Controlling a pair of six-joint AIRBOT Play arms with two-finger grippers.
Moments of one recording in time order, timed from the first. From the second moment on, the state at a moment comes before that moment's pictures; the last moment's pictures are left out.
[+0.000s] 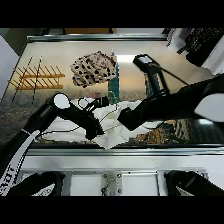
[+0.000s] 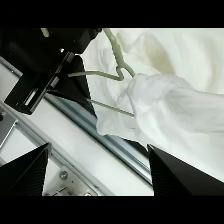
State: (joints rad) left arm -0.42 -1.22 1.00 0.86 -1.36 -0.60; right arm 0.60 -1.02 1.48 -1.22 1.45 1.70
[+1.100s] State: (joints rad) left arm -0.42 -1.22 1.00 0.86 -1.39 -0.60; right arm -0.41 -1.22 1.30 -0.49 1.74 0.35
